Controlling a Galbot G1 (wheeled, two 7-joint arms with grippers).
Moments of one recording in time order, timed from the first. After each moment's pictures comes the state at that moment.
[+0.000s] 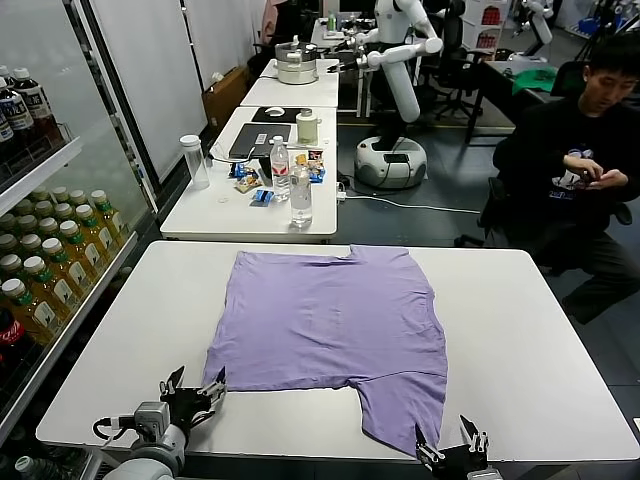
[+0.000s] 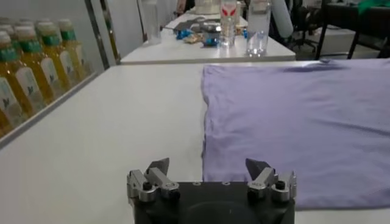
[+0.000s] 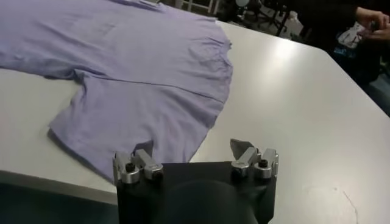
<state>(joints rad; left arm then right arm) 1.50 -1.26 -0.51 -2.09 -0.32 0.56 -0.20 -1.81 1.21 0.41 2.28 0.15 -0.54 0.24</state>
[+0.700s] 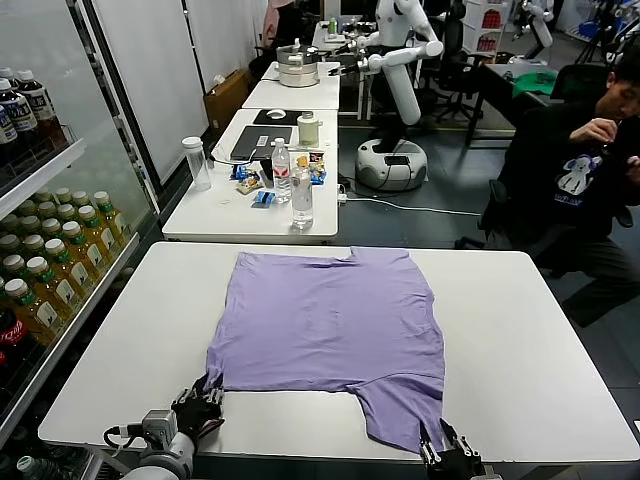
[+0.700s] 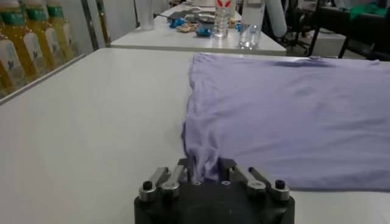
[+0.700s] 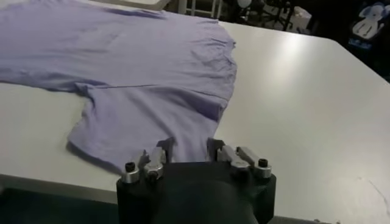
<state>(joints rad) 1.53 -1.27 -0.49 -2.08 -0.38 0.57 -0.20 -1.81 1.18 0.41 2.25 0.25 -0.54 0.22</state>
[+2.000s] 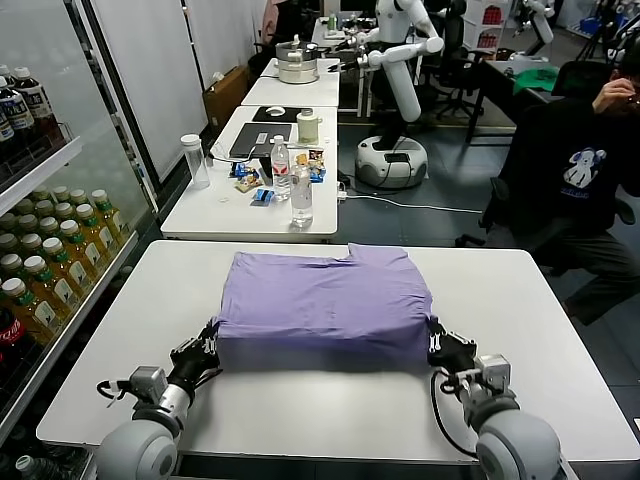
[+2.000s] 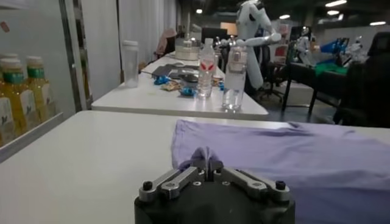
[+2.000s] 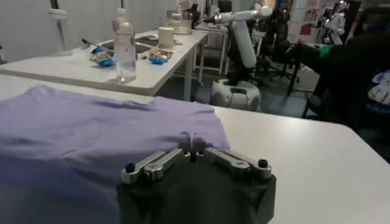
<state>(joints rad) 1.31 -1.15 -0.45 -2.00 -0.49 0.42 -0.18 -1.20 1.07 0.35 2.05 0.43 -0.53 0.19</state>
